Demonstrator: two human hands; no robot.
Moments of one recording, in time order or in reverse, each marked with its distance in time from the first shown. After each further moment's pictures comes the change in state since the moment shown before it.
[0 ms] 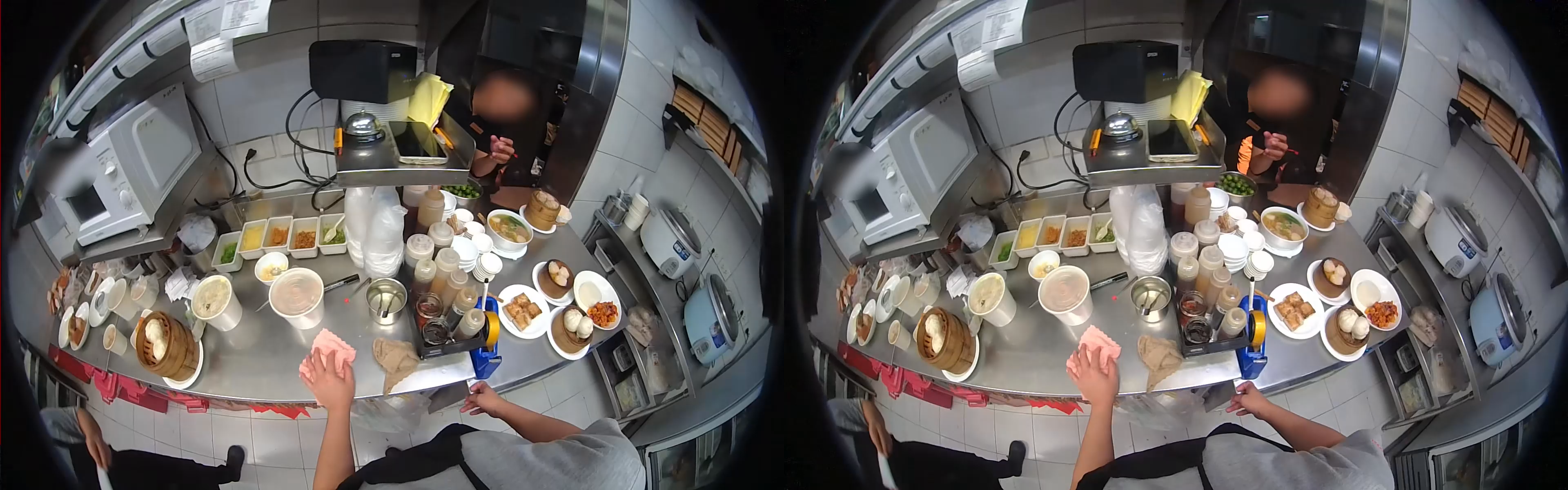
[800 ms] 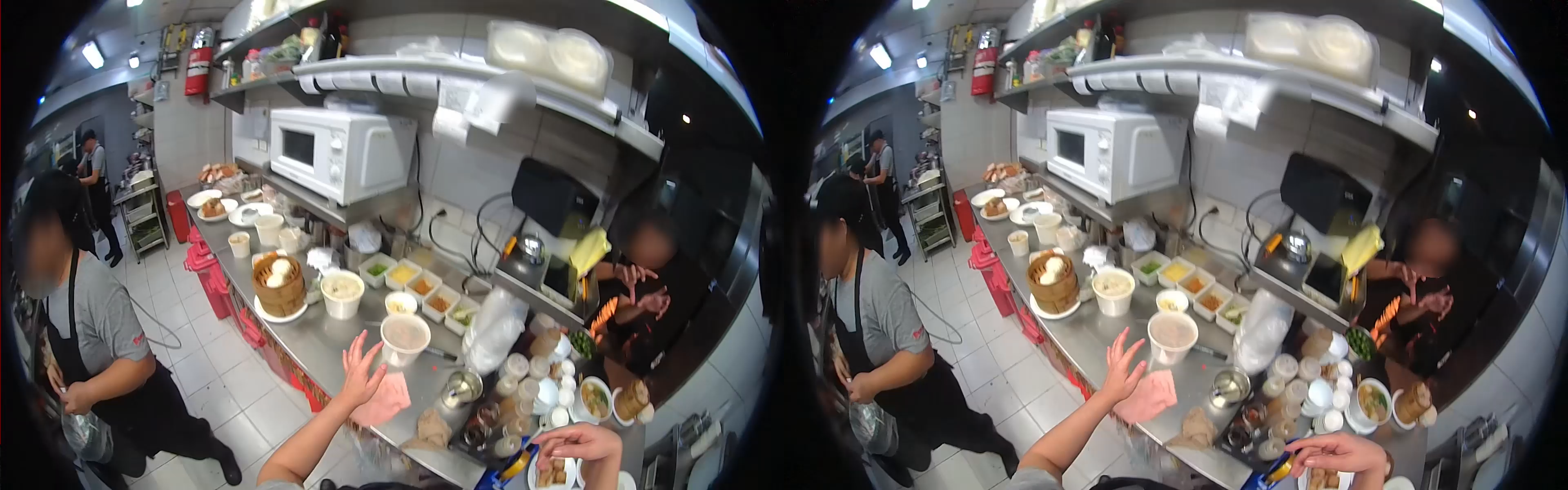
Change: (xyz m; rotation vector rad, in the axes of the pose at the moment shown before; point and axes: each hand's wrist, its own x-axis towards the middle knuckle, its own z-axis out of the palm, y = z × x) left_hand 0.052 0.010 -0.101 -0.321 0.194 -0.066; right_hand -0.171 -0.348 -0.057 -0.801 -1.146 -0.542
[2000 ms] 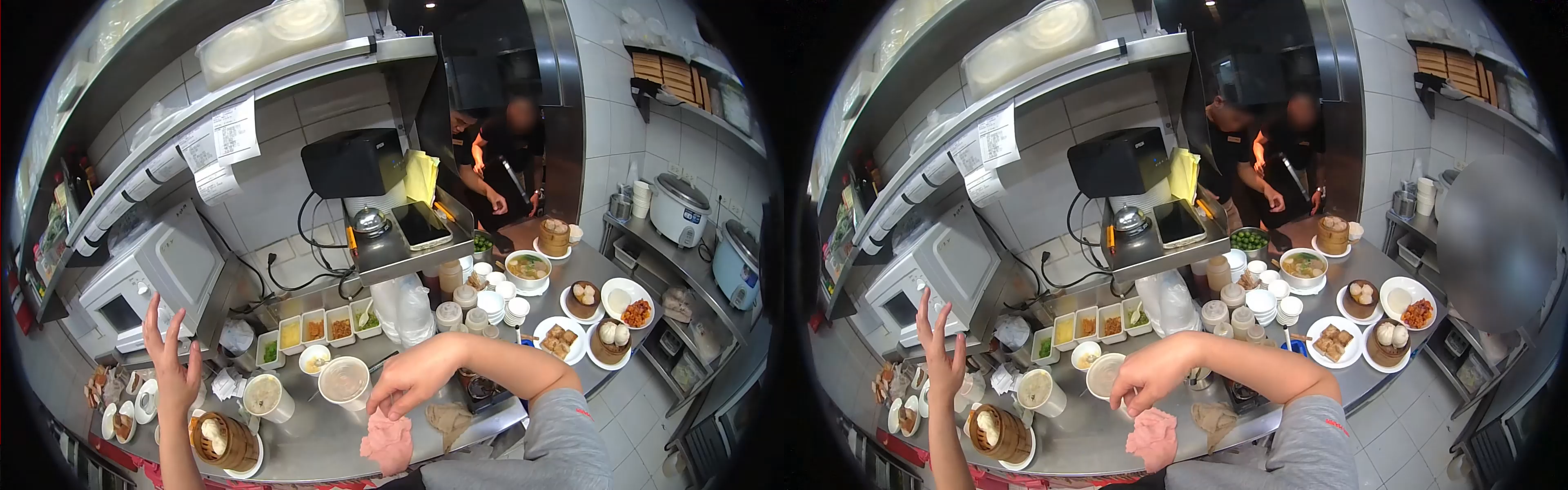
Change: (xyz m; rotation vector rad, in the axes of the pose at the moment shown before) left_hand 0.275 0.054 -0.203 0.374 0.077 0.851; right_hand 0.222 -0.100 0.006 -0.702 0.057 -0.245
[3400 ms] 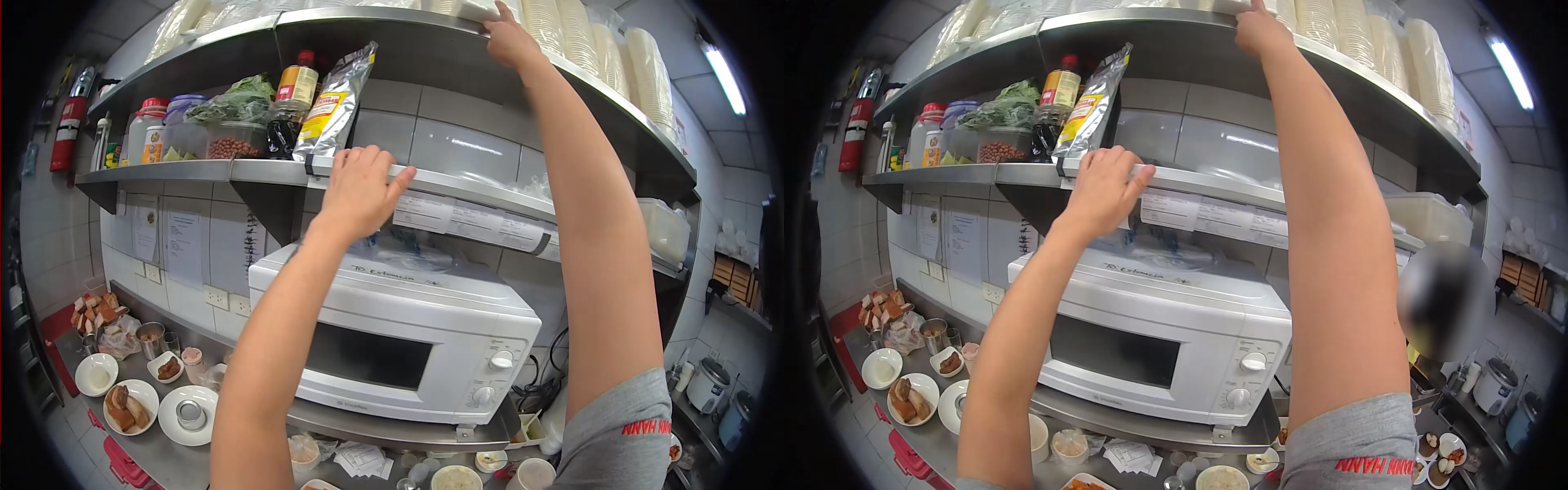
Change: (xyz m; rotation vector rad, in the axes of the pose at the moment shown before) left_hand 0.144 -0.515 -0.001 -0.104 0.501 0.024; right_hand 0.566 -0.284 -0.523 -1.743 1.456 0.530
